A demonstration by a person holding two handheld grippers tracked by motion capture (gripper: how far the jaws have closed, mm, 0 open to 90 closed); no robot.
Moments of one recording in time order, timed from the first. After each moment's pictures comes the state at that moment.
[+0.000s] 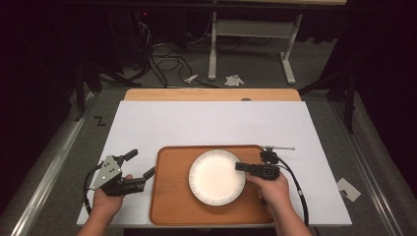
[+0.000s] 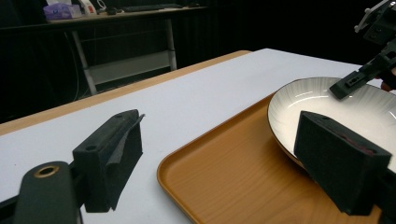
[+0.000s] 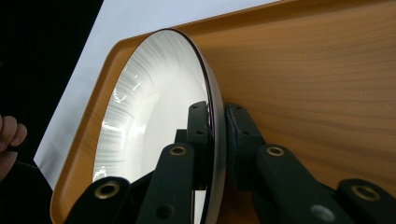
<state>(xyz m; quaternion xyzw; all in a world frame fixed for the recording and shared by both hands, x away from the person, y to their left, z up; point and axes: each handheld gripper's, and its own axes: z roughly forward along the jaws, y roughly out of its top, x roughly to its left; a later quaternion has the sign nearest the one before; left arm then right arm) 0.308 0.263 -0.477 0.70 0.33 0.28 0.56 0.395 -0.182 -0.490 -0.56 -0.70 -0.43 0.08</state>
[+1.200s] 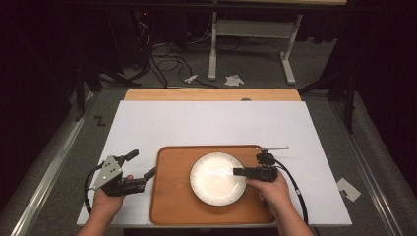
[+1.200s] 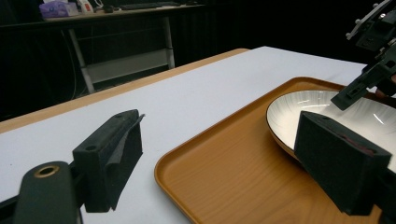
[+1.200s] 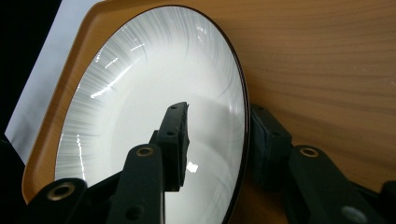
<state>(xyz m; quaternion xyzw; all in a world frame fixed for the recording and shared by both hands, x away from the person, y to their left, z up) 0.308 0.262 -0.477 0.71 0.33 0.28 0.56 0.397 -0.179 -0.499 -0.55 -0.74 -0.37 0.08</state>
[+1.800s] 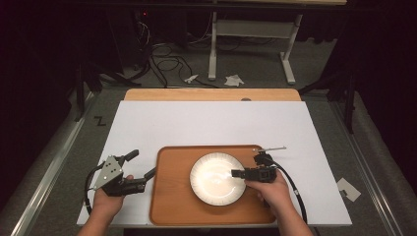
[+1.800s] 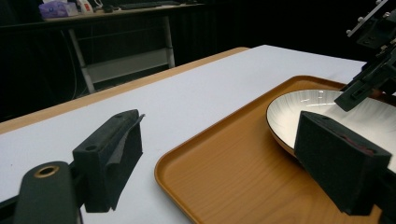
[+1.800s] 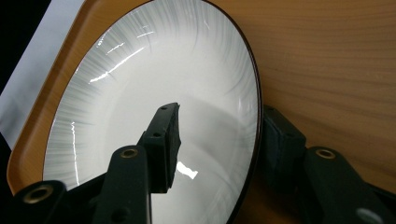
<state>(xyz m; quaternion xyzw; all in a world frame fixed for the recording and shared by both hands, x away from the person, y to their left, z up) 0.308 0.262 -0.477 0.71 0.33 0.28 0.56 0.395 -0.174 -0.499 -0.53 -0.76 -0.37 0.07</state>
